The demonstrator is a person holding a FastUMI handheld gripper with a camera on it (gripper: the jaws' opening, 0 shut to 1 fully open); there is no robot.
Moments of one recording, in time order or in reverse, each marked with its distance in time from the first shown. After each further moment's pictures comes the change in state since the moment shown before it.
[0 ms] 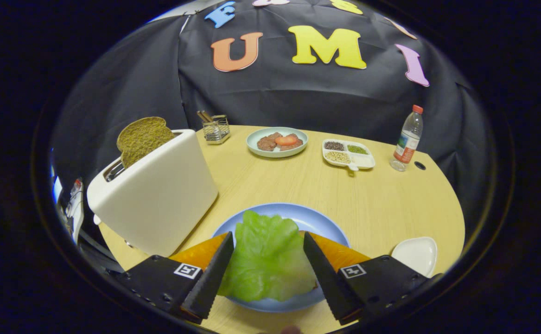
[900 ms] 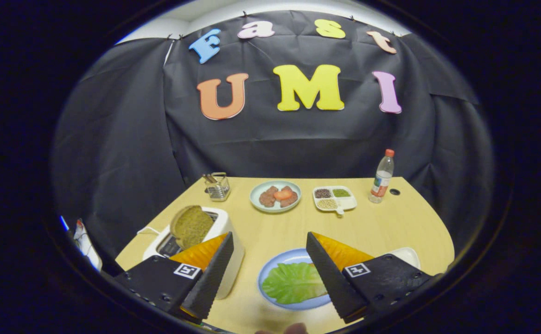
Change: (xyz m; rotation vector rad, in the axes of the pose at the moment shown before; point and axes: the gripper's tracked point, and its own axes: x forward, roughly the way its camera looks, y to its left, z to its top) arm -0.094 0.082 0.118 0.133 -0.229 -0.105
